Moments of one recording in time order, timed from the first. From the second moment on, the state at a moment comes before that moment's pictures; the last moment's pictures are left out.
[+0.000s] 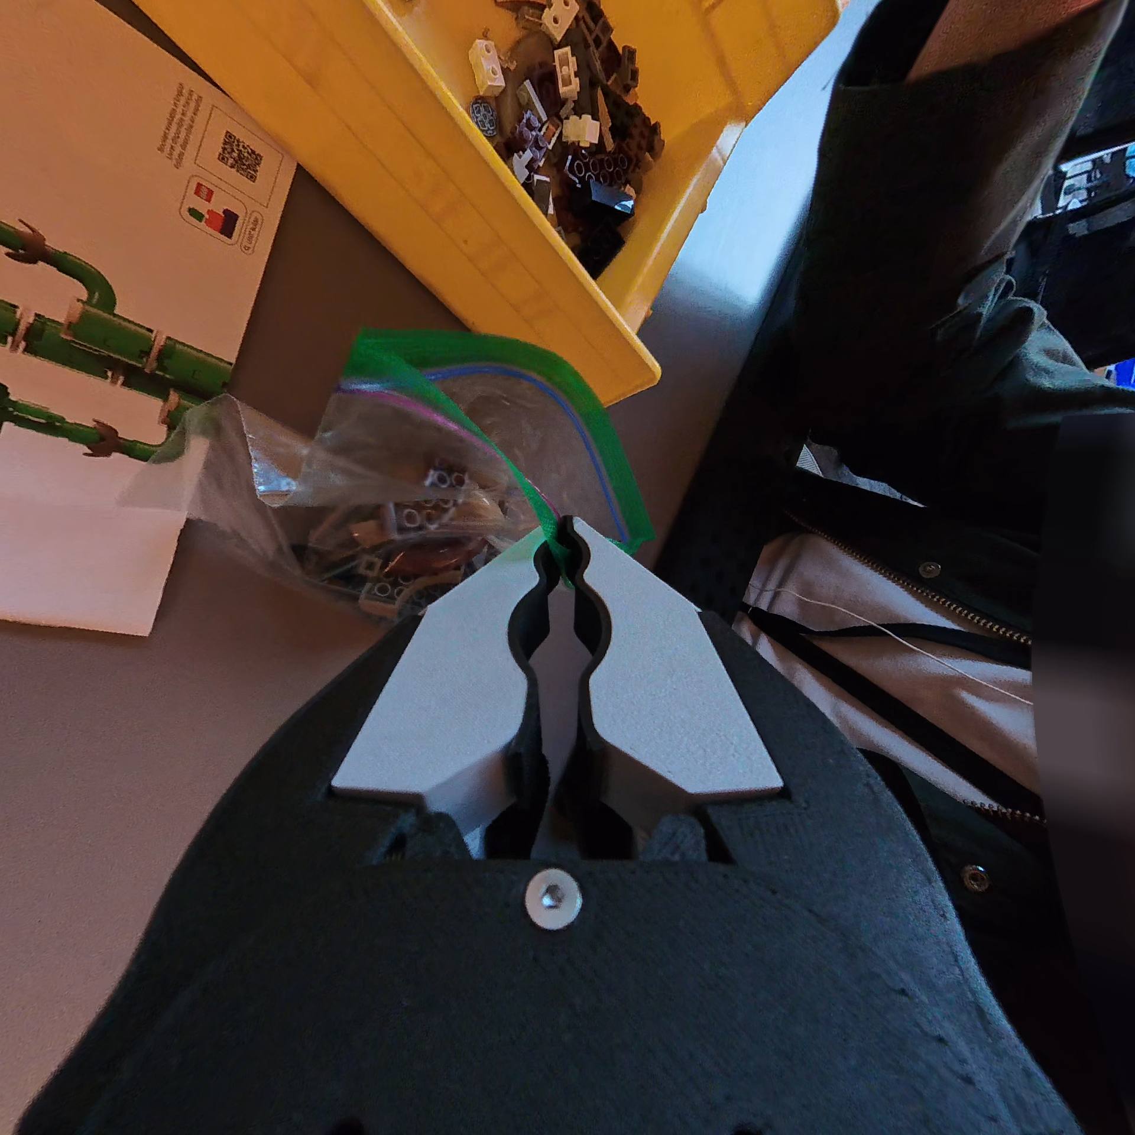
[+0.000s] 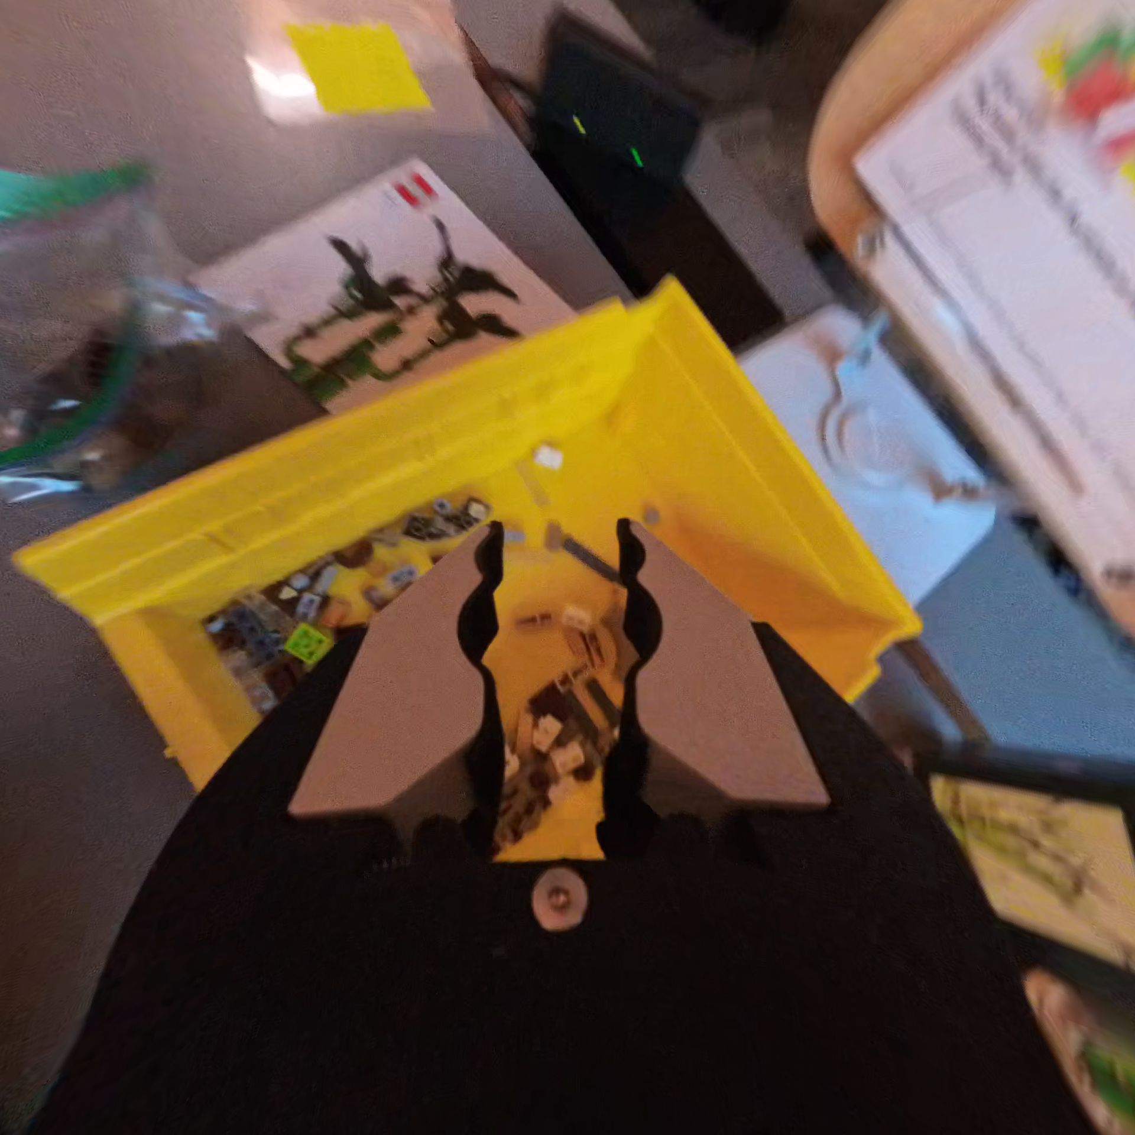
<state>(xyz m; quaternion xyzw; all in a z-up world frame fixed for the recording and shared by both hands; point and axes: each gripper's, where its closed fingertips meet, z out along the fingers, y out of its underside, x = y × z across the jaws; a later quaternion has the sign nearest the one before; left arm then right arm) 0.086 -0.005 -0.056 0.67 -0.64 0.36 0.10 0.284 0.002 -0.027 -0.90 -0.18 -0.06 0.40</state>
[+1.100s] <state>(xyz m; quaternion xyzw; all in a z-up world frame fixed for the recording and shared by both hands) 0.086 -0.008 -0.060 0.67 -0.64 0.35 0.11 0.347 0.002 -0.163 -0.98 0.09 -0.03 0.15</state>
